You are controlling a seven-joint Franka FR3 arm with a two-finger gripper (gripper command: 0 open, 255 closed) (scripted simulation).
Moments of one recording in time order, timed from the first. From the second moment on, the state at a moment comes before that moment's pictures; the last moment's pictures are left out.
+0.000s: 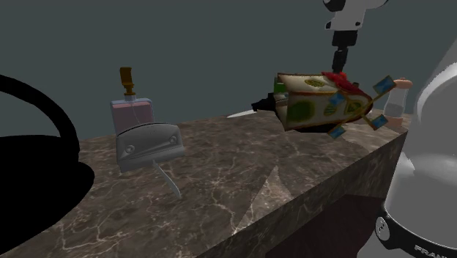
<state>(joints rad) -0.62 -0.25 -0.88 -2.13 -0.25 2.09 -0.96</state>
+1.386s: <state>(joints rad) -0.61 0.01 -1.08 -2.19 0.02 2.33 -1.27</state>
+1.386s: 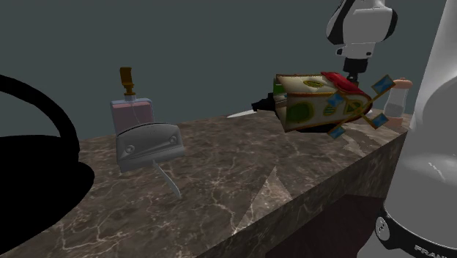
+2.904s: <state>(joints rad) -0.62 0.08 -1.08 -2.23 0.11 2.40 -1.33</state>
